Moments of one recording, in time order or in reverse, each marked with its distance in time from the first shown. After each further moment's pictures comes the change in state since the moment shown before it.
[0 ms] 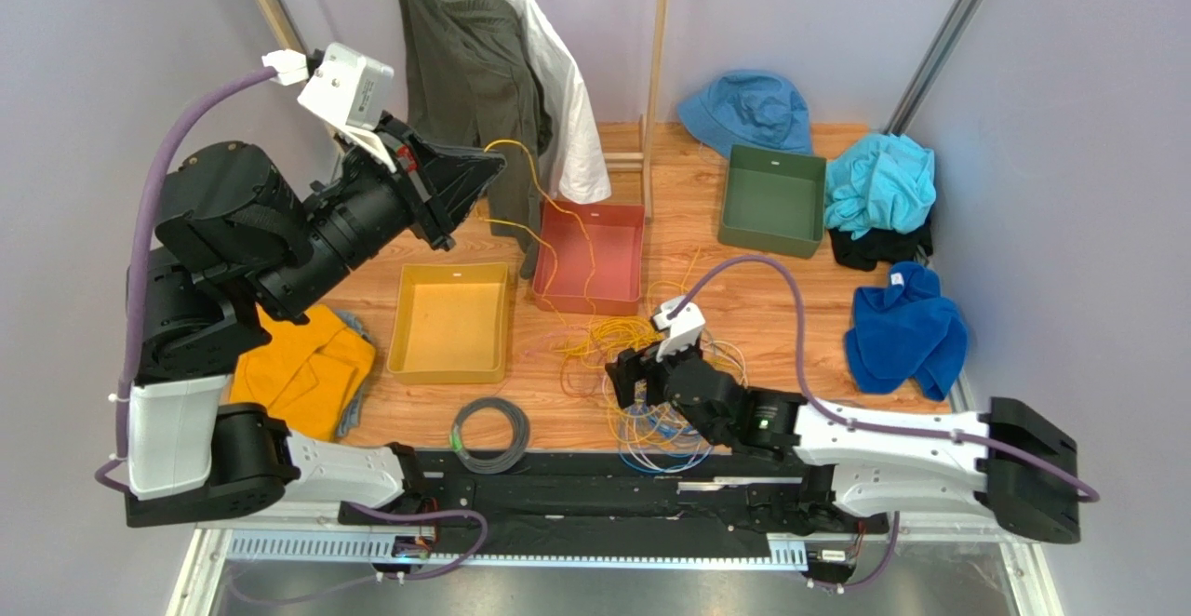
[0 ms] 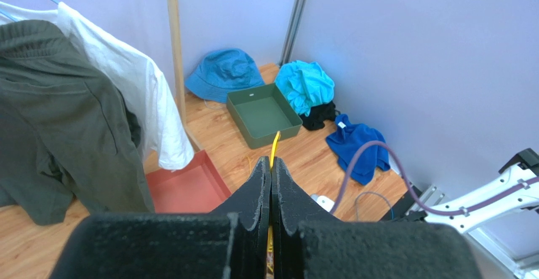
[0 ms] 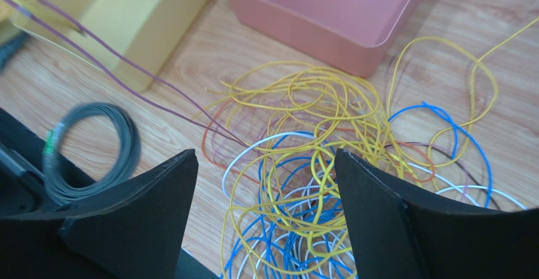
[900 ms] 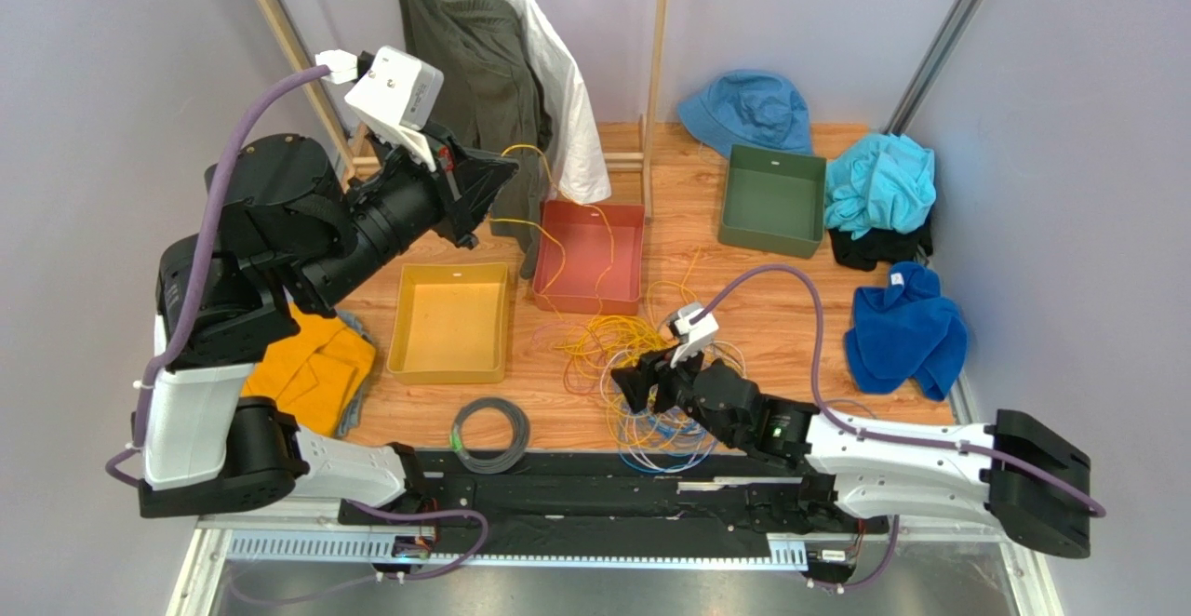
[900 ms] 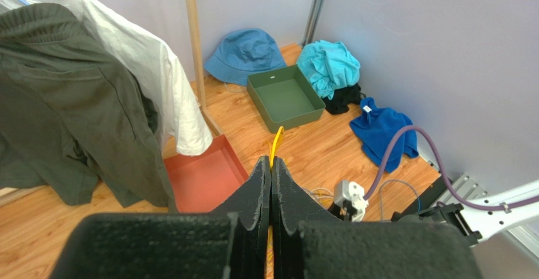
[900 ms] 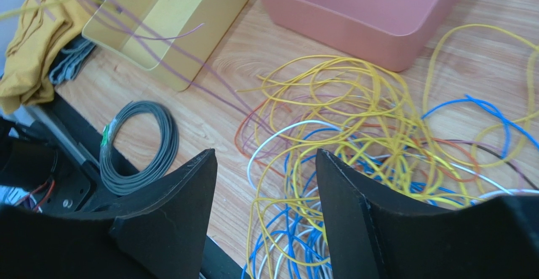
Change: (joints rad) left arm 0.000 0.036 0.007 -0.052 -0.047 0.026; right arm -0.052 -0.080 -0.130 0.142 -0.144 0.056
